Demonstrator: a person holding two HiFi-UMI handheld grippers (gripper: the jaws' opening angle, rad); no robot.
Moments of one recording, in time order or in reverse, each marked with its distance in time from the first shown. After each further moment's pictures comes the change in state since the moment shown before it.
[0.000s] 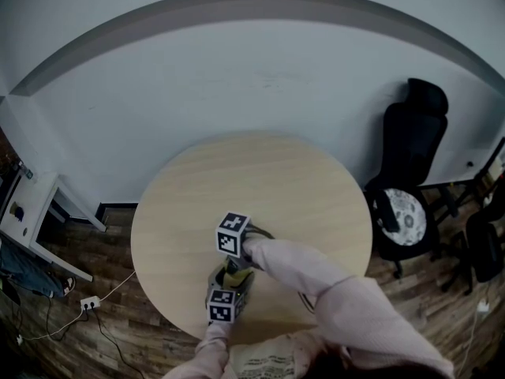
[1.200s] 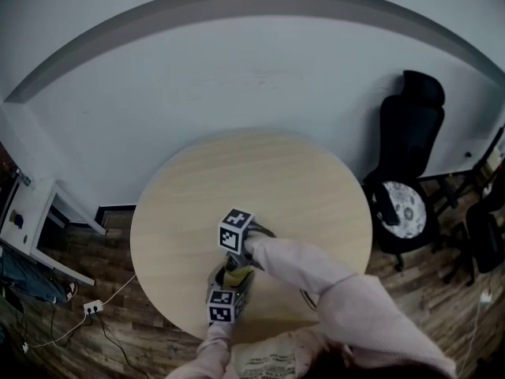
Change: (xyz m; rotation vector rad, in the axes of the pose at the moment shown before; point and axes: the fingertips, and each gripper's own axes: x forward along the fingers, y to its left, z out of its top) left arm -0.001 0.000 0.000 0.002 -0.014 -0.010; right arm -0.007 -0.002 0.004 0.080 -0.091 0.023
